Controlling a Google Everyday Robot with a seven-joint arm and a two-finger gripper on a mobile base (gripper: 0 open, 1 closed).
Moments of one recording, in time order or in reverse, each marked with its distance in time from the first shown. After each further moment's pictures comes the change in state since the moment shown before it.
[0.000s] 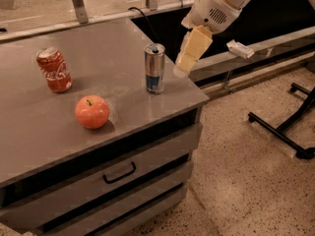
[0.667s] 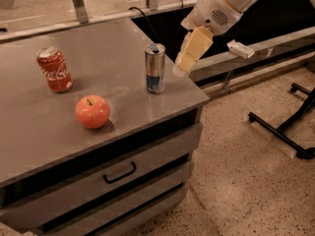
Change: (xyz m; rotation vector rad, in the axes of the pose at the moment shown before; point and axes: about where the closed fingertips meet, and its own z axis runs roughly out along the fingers) arm -0.003 -0.001 0.004 -0.016 -0.064 0.013
